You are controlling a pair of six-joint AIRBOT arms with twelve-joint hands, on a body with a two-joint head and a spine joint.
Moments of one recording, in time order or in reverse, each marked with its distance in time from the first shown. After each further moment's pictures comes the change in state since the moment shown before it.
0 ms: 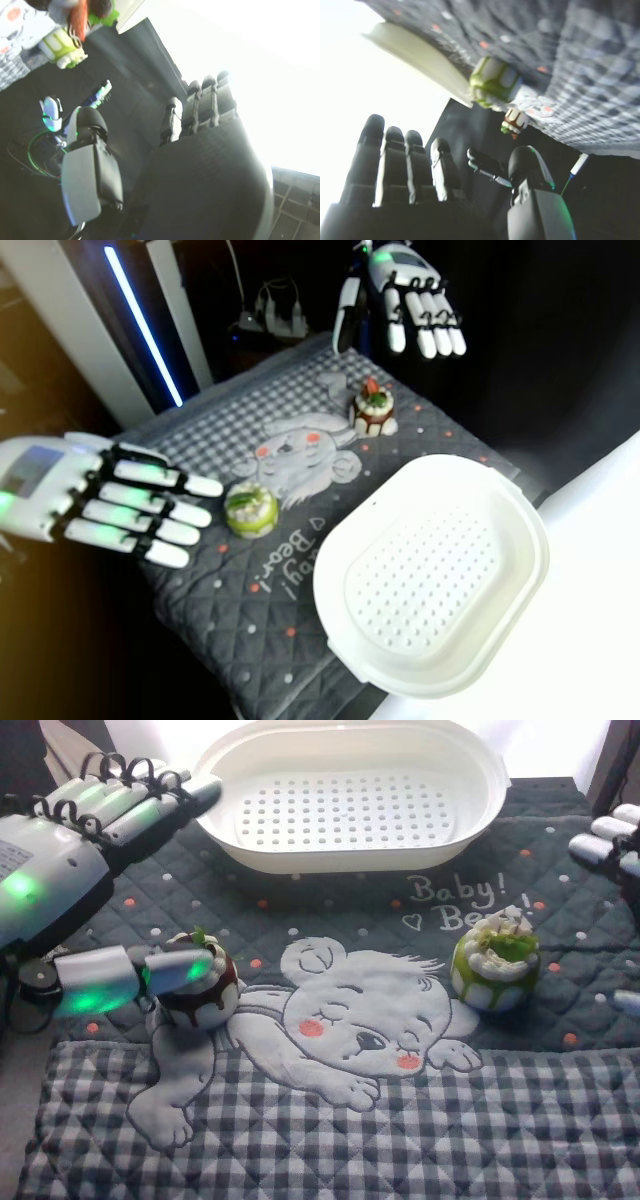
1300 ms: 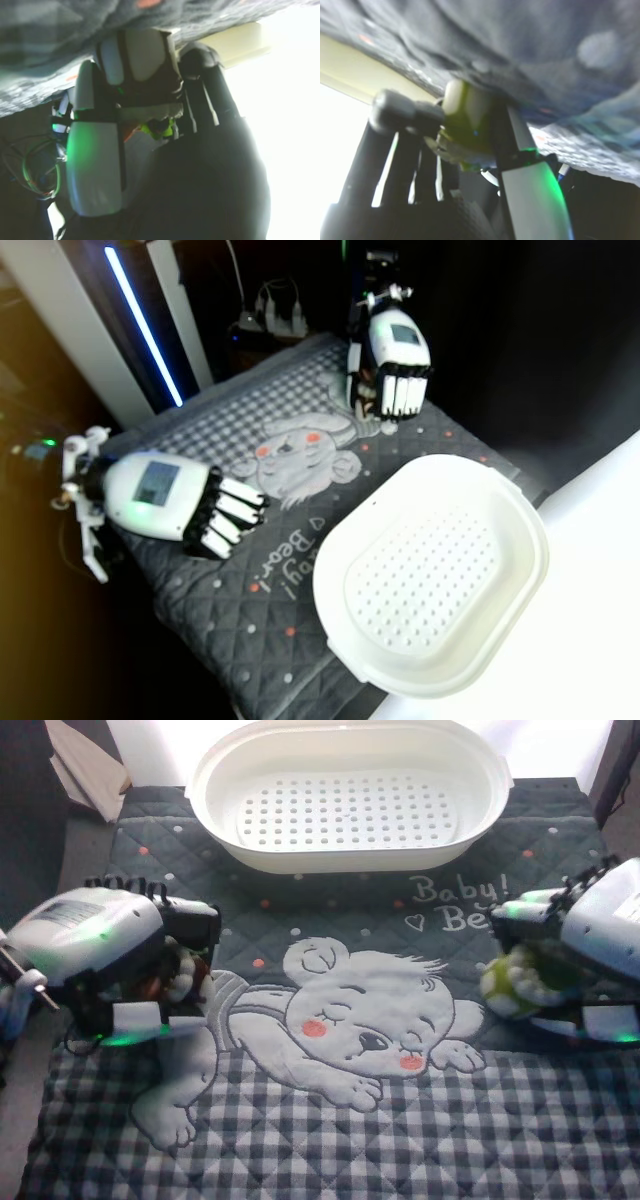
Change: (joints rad) left arm -0.018 -0.151 0.128 -0.060 0.232 -0.087; right arm 0.193 -0.192 0.130 -0.074 -0.269 -0.016
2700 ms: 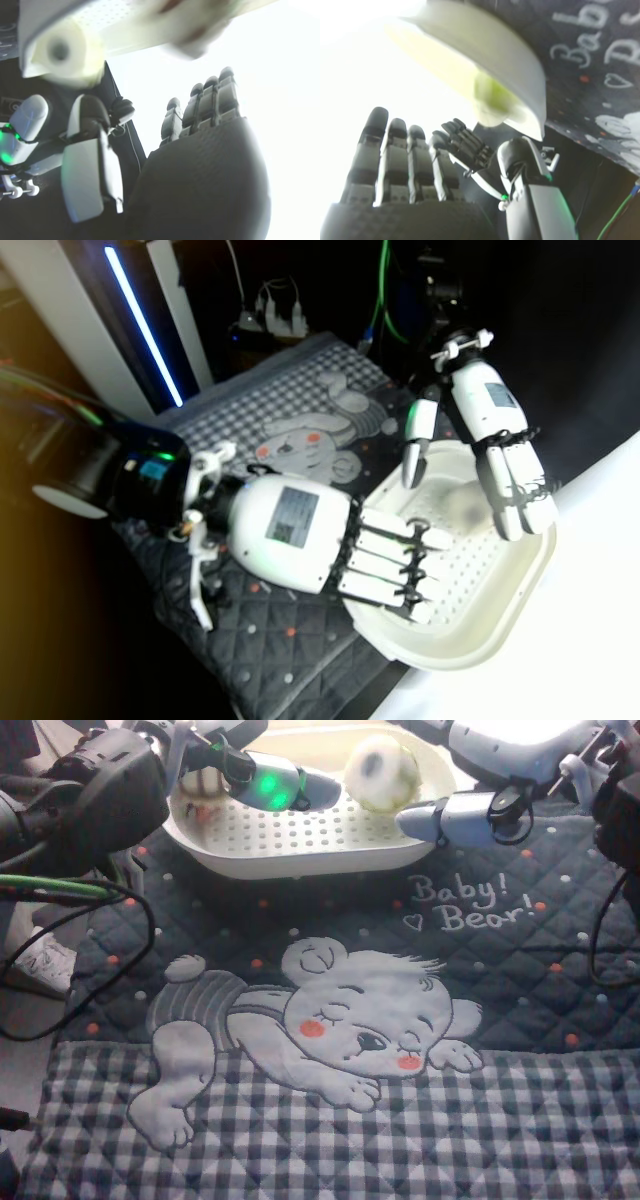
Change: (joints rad) left arm -0.512 -0.418 0.590 -0.137 0.501 0.038; right arm 0.449 -0.313 0.398 0.100 -0.375 -0.107
